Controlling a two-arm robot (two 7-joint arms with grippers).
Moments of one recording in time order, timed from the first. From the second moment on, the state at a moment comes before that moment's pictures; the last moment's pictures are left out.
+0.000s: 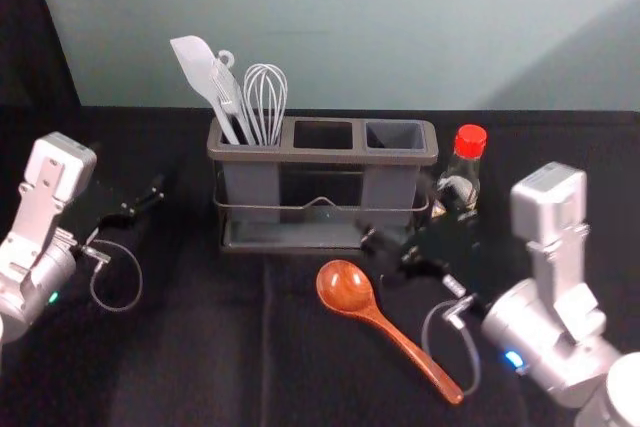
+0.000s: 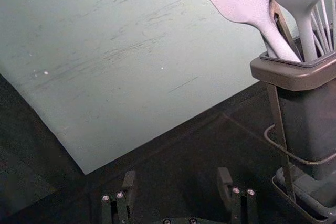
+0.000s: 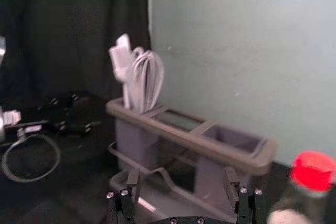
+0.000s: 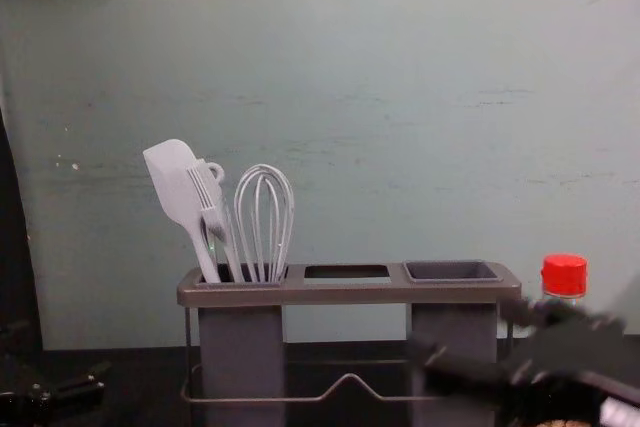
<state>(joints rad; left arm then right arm) -0.20 0.60 0.45 -1.41 -0.25 -0.12 0.03 -0.06 0.34 -0.29 -1.78 0.18 -0.01 0.27</state>
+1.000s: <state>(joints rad) -0.20 0.60 0.45 -1.41 -0.25 -0.12 0.03 -0.05 0.28 -0.34 -1.70 0.16 0.00 0.28</state>
